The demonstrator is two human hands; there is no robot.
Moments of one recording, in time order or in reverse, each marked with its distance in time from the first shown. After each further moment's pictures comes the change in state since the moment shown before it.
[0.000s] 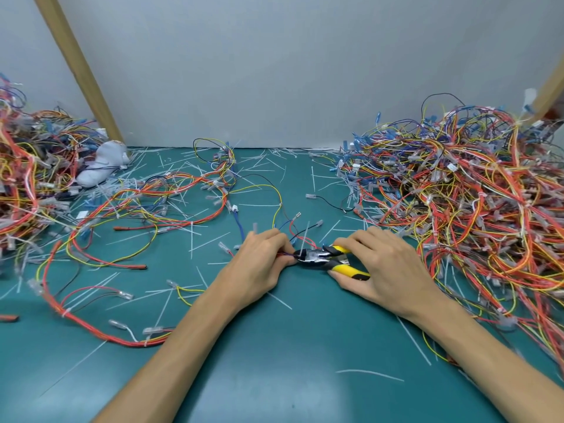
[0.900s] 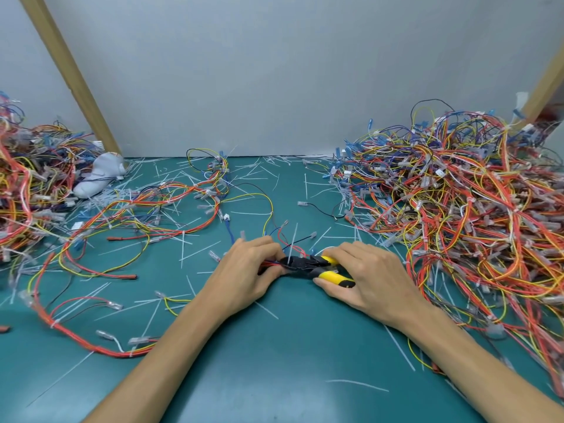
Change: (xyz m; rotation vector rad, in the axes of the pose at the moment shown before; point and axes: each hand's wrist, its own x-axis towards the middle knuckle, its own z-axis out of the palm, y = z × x) left_hand 0.000 0.004 -0.002 0.020 0.008 0.045; right_hand 0.000 -0.002 -0.001 0.127 -0.076 0.051
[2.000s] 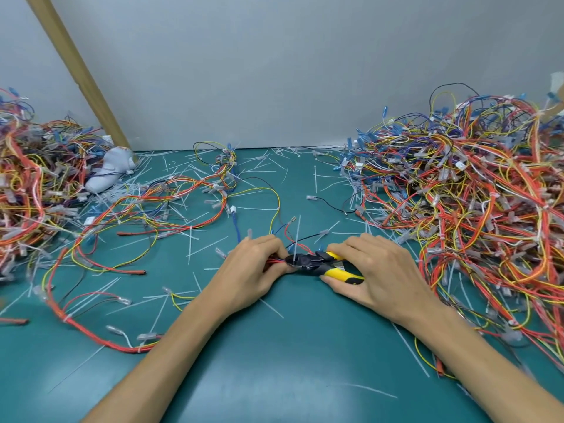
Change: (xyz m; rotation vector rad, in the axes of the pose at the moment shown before) left_hand 0.001 -0.007 0.003 -0.028 -0.026 -0.045; right_hand 0.005 0.005 0.004 0.012 0.060 -0.043
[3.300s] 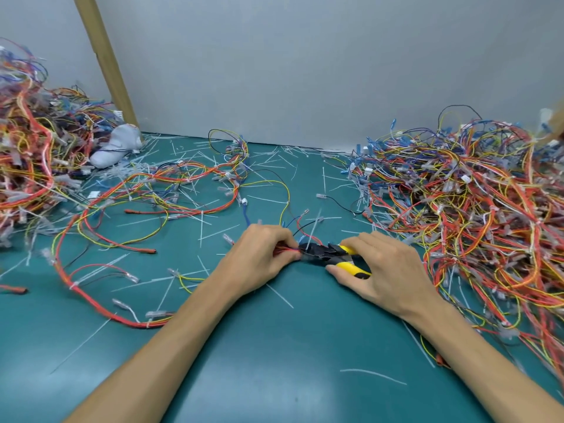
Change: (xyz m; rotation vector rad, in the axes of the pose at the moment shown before) left_hand -0.005 -0.010 -0.004 -0.128 0.063 -0.058; right_hand 0.005 -0.014 -0.001 -0.063 -0.016 0.060
